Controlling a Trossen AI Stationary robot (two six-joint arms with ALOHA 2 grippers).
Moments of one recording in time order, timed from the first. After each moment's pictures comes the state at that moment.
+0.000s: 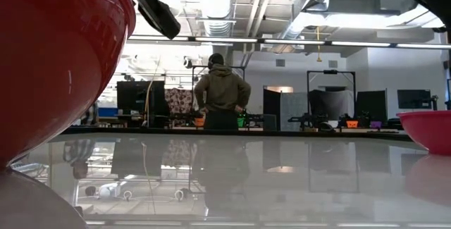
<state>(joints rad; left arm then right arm) -0.03 0.08 0.01 0.04 -0.16 -0.06 0.32 2.41 2.33 -0.63 0.13 0.75</state>
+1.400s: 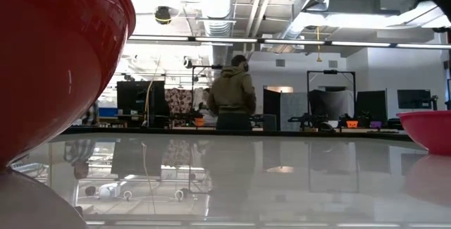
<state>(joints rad) -0.03 0.08 0.01 0.04 -0.16 -0.07 0.26 2.22 2.33 -0.89 0.11 0.53</state>
